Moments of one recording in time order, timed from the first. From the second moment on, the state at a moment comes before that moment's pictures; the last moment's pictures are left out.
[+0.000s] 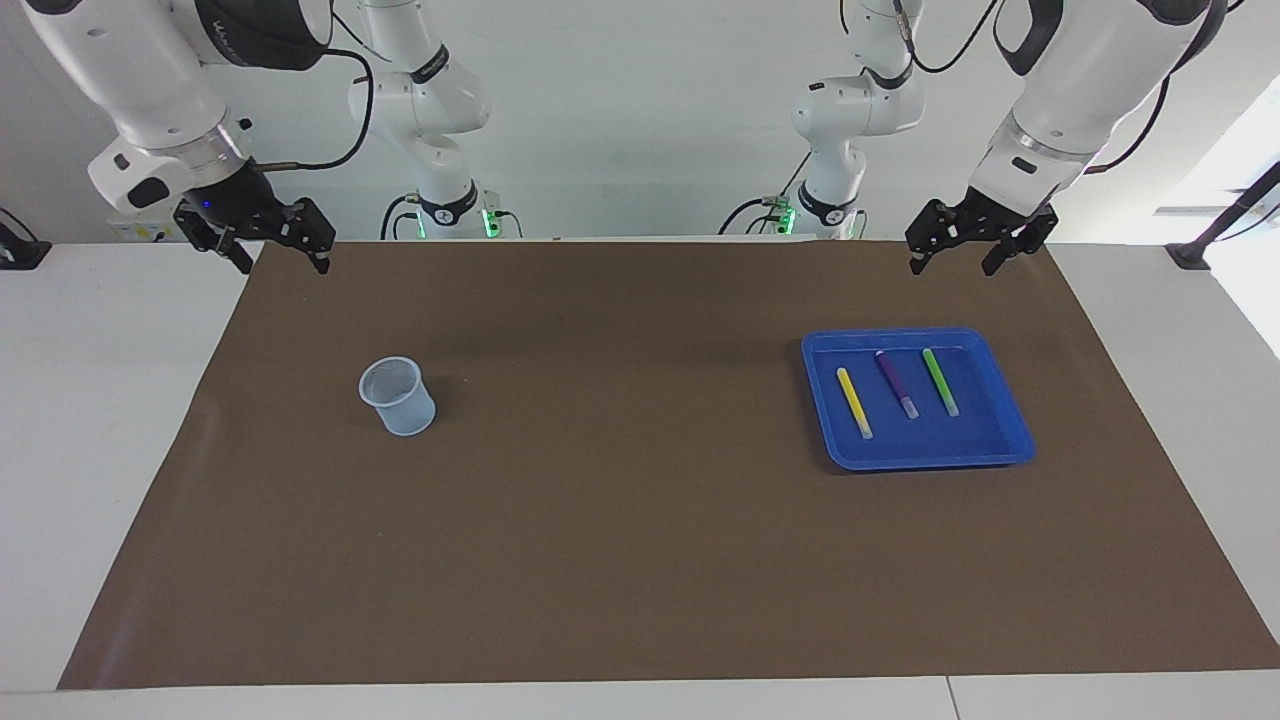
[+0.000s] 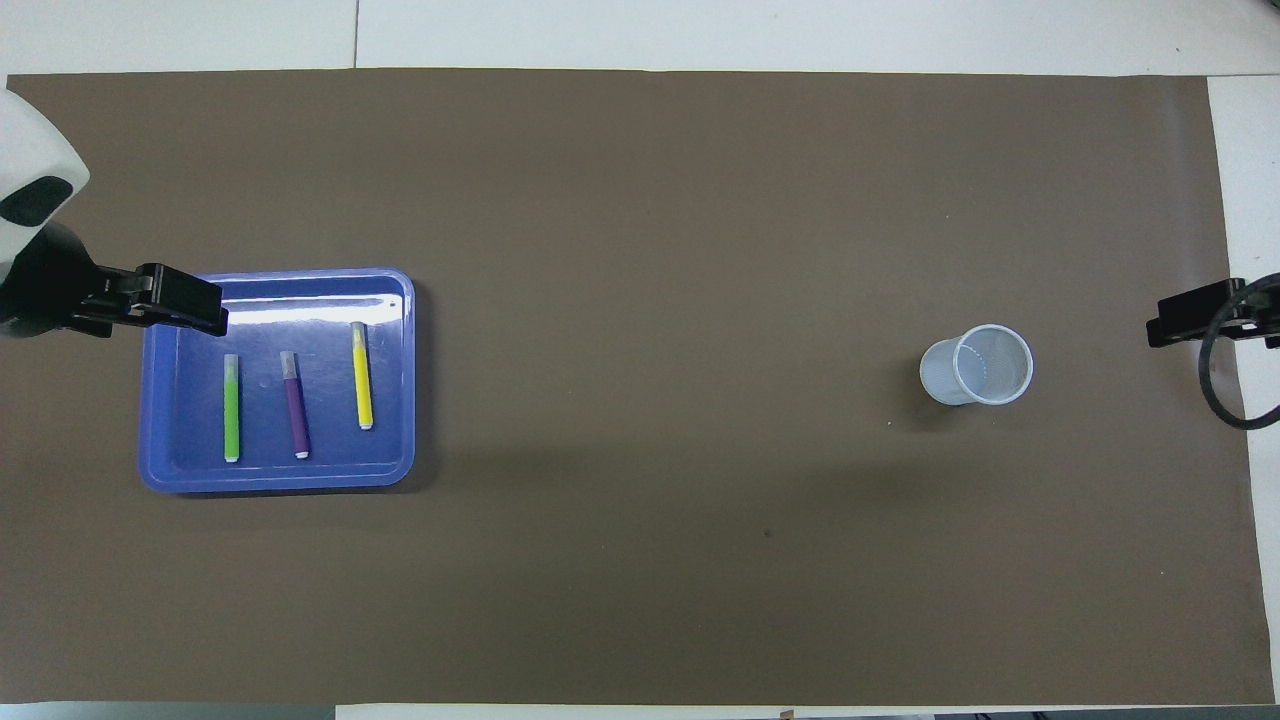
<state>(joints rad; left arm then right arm) 0.03 -0.01 -0.19 -1.58 -0.04 1.51 -0.08 0.03 -0.05 -0.12 -1.65 0.00 1.53 -0.05</state>
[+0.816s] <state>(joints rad) 0.05 -0.02 -0.19 -1.61 -0.04 1.52 -0.08 0.03 -0.05 -0.12 -1.65 0.00 1.53 -0.05</state>
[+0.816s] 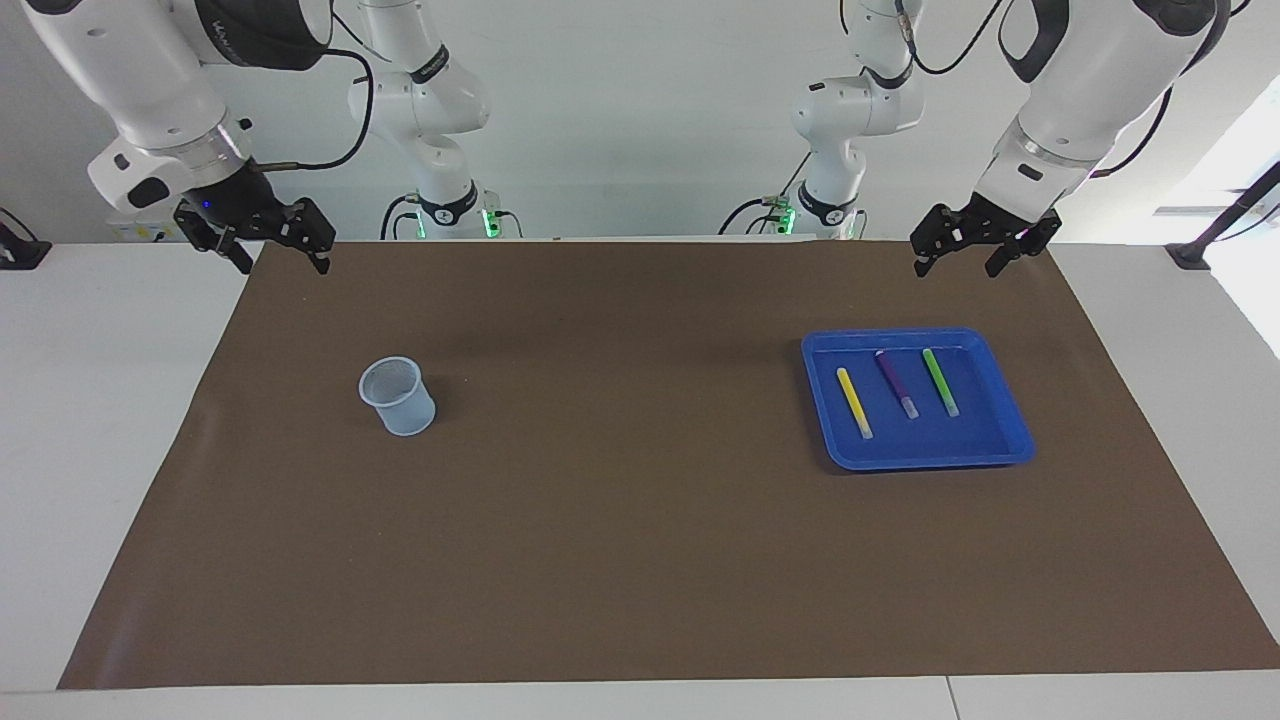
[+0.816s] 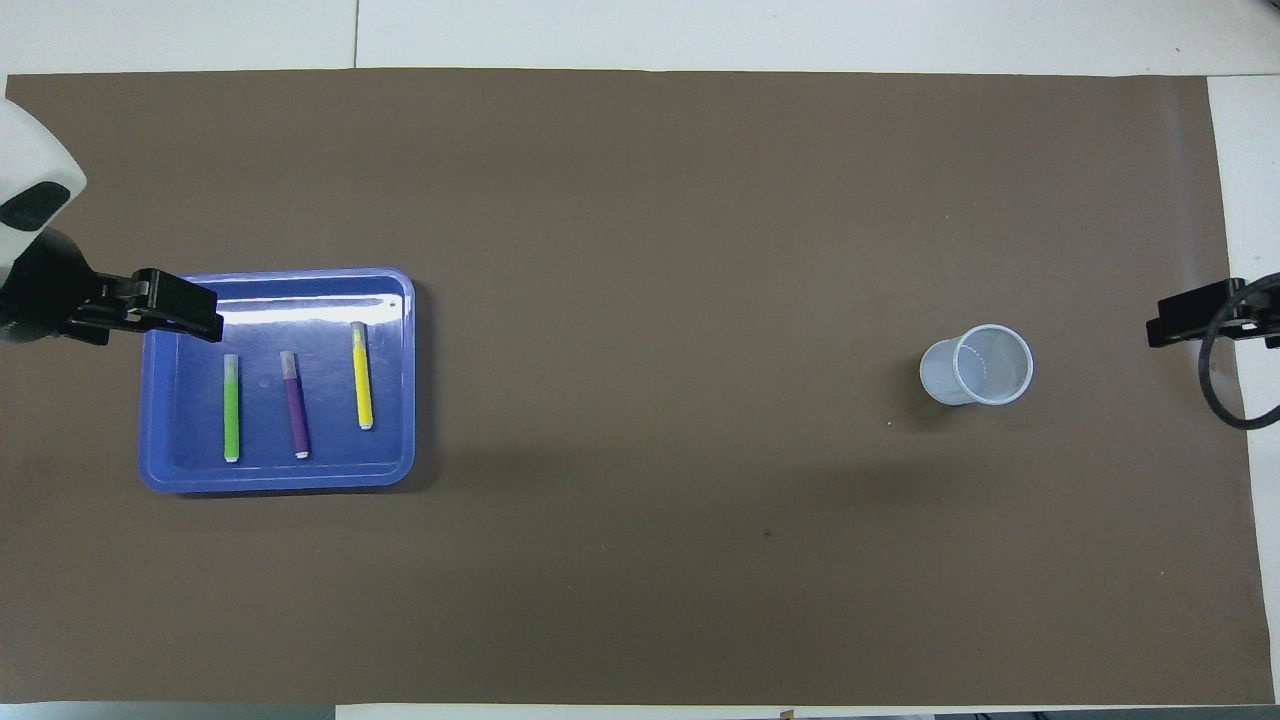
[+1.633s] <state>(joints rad) 0.25 -0.10 -0.18 -2.00 -0.04 1.85 0.13 0.03 -0.05 -0.12 -1.65 0.00 1.53 -0.05</state>
